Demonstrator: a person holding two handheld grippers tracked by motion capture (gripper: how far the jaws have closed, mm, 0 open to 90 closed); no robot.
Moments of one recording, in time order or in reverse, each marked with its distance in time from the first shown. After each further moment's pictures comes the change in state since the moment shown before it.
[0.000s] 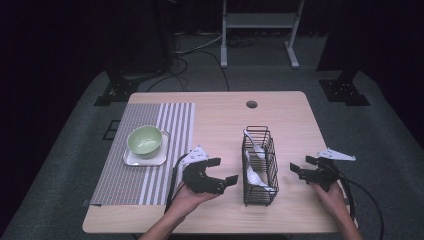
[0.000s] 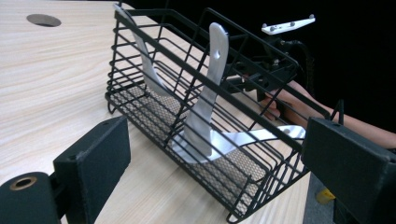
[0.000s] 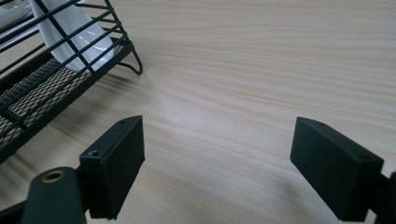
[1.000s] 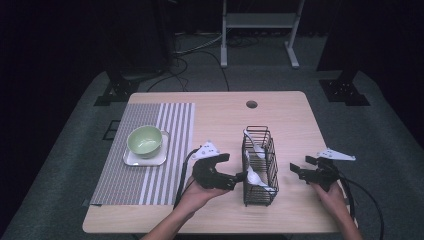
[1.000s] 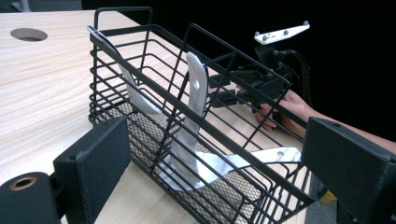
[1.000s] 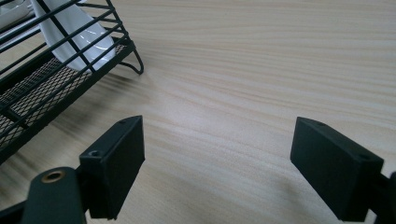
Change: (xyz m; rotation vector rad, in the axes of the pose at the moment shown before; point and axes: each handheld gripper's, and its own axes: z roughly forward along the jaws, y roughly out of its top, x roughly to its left) left arm -0.010 0.017 0.019 0.004 0.001 0.022; right arm 0.000 0.000 0.000 0.001 0.004 -0.002
